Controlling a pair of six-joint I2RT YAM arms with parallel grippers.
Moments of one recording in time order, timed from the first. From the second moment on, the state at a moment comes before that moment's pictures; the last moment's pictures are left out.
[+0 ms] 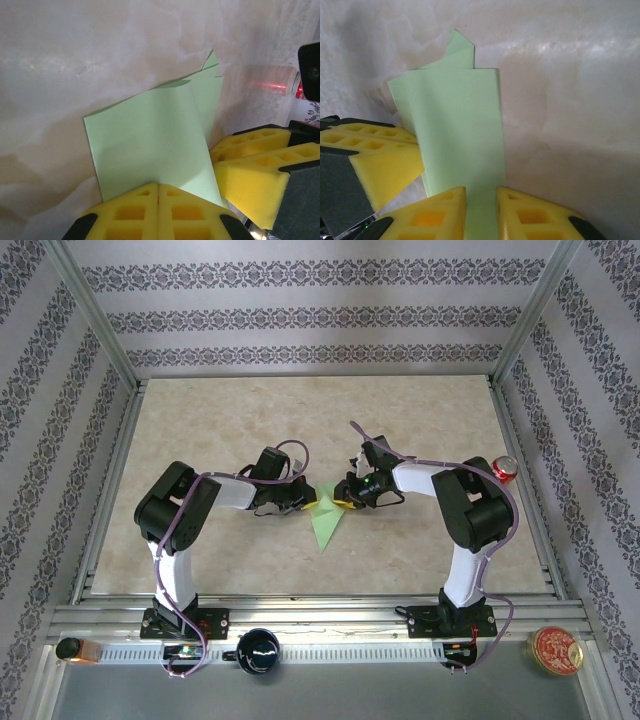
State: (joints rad) left arm -0.47 1.93 0.91 0.15 0.62 -0.92; right arm 0.40 1.87 0.99 -0.27 -0.65 0.67
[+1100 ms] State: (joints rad) left arm -0.47 1.93 0.91 0.16 0.63 -0.92; right arm 0.40 1.67 0.71 -0.07 -0.62 0.91
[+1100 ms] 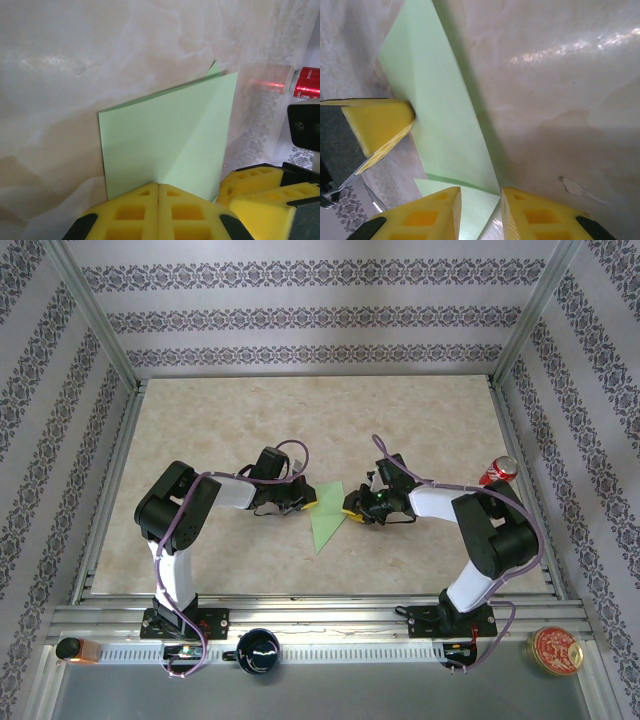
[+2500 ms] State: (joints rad) left arm -0.46 1.93 0.90 0.20 0.66 -0.93; right arm 0.33 1.88 0.88 -0.01 -0.88 0.75
